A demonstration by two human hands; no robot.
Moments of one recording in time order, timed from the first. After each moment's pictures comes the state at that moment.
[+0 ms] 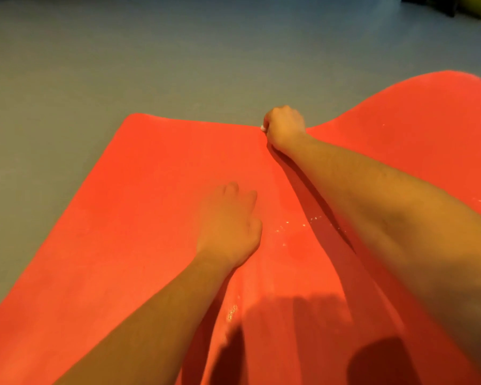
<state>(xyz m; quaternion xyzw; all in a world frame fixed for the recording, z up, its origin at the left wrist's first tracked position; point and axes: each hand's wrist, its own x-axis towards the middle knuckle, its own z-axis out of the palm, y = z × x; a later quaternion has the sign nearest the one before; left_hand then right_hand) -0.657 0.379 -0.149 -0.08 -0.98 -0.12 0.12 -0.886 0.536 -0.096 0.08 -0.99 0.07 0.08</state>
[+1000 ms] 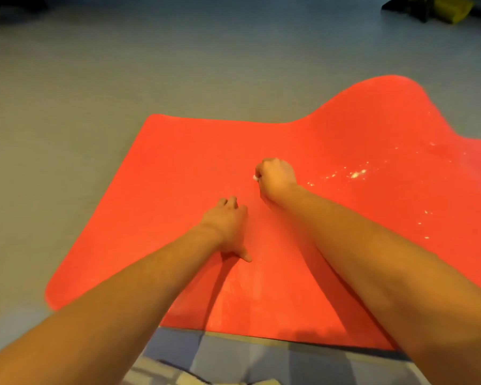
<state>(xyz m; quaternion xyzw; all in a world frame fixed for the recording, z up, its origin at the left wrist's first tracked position) -0.574 0.368 -0.076 -0.19 -0.96 0.03 -0.22 -0.674 0.536 -0.084 0.14 -0.99 0.04 0.03</state>
